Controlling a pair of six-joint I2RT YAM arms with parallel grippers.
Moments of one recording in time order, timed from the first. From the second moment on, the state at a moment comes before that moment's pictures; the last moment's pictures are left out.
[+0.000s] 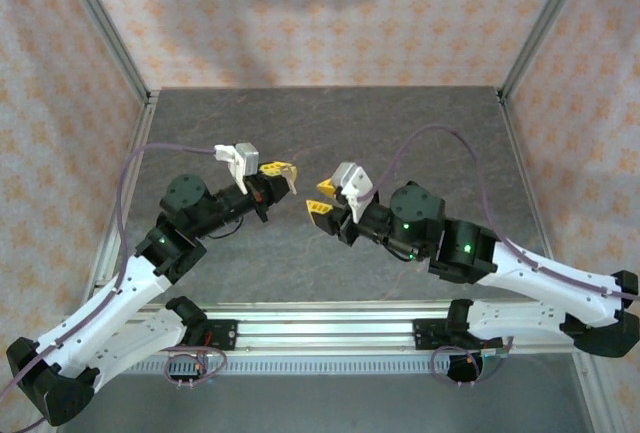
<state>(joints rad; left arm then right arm) -0.58 0.81 0.77 0.08 0.31 -0.33 1.19 1.00 1.13 -0.29 0.19 0.01</state>
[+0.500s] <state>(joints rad) -0.58 0.85 0.77 -0.01 0.18 -0.31 1.07 1.24 1.41 -0.52 0.06 0.24</state>
